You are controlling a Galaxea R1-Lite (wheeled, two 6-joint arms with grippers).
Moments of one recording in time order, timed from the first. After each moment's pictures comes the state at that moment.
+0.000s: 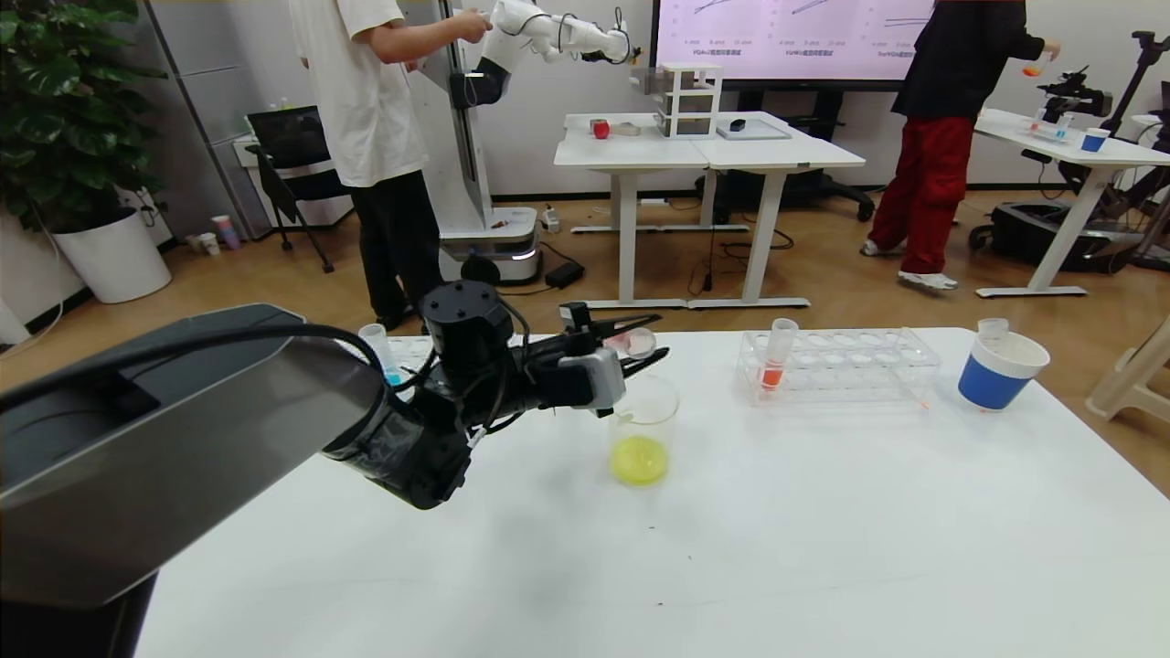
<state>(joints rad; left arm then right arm) -0.50 2.26 -1.16 -1.25 -0.66 1.05 0.01 0.00 0.00 0.01 0.04 -0.07</state>
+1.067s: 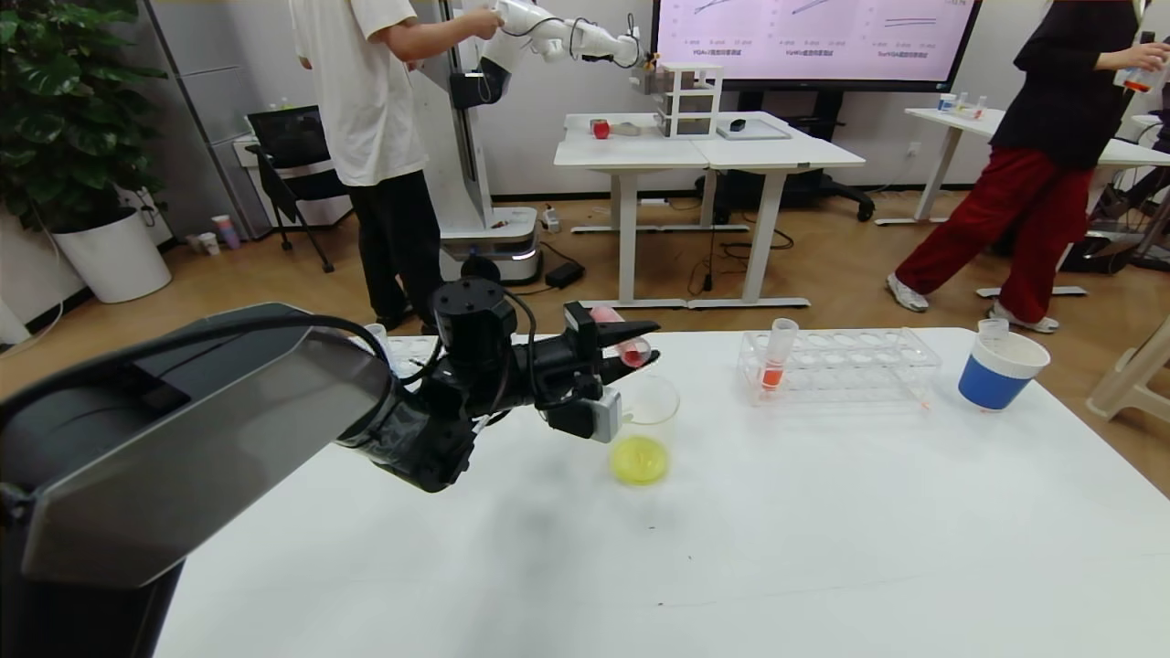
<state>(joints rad) -0.47 2.31 -1.23 -1.16 -0.70 1.47 0.01 0.00 0.00 0.01 0.04 -0.07</state>
